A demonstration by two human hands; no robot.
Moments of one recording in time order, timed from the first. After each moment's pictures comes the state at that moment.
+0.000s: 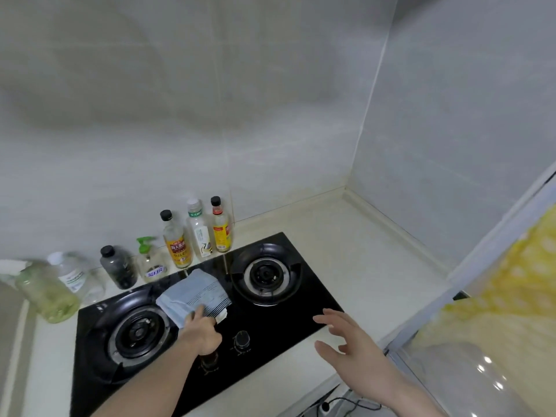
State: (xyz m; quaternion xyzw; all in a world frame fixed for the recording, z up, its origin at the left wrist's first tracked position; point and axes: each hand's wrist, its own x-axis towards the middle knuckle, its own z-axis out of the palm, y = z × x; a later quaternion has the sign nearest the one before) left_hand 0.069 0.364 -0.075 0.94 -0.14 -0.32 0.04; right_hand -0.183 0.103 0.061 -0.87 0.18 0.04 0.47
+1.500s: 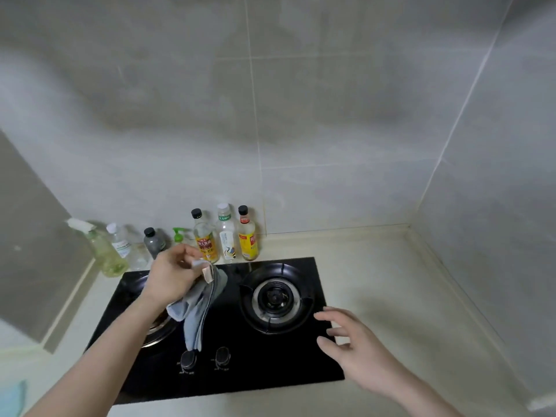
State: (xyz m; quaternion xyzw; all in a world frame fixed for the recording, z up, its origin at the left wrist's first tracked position) left_hand 0.065 0.297 0.095 0.87 0.05 0.07 0.48; right_hand -0.074 -0.067 0.065 -0.86 -0.02 0.11 0.49
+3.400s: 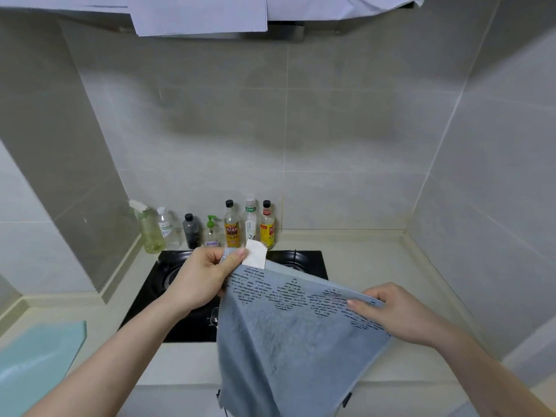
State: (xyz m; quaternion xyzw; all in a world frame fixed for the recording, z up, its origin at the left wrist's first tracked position) left_hand -0.171 0.274 0.197 0.81 -0.04 0.00 0.58; right_hand -0.195 -0.081 0.167 -0.92 -0.06 0.11 0.37
